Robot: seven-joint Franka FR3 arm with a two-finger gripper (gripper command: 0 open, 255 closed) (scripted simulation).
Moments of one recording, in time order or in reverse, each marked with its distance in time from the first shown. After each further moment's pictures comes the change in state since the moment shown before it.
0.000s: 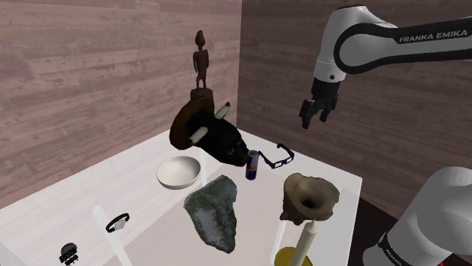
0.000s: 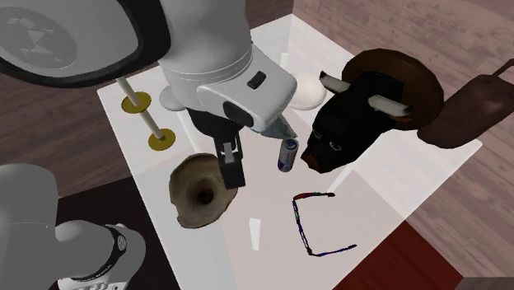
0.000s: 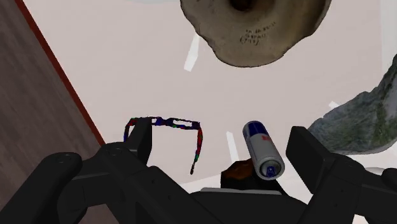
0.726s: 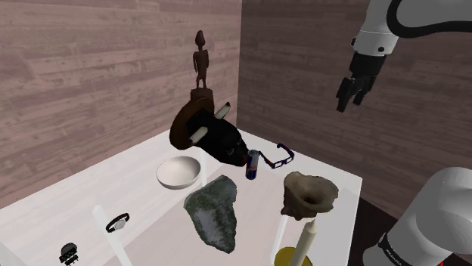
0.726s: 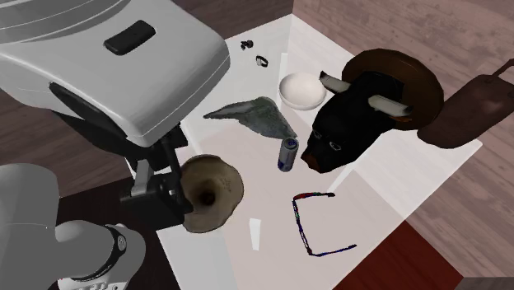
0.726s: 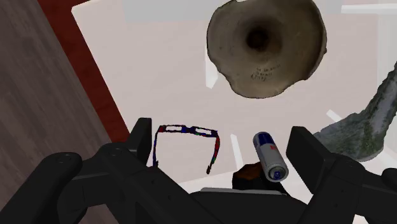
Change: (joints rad) arm -0.027 -0.203 -0.069 0.074 -0.056 -0.262 -0.123
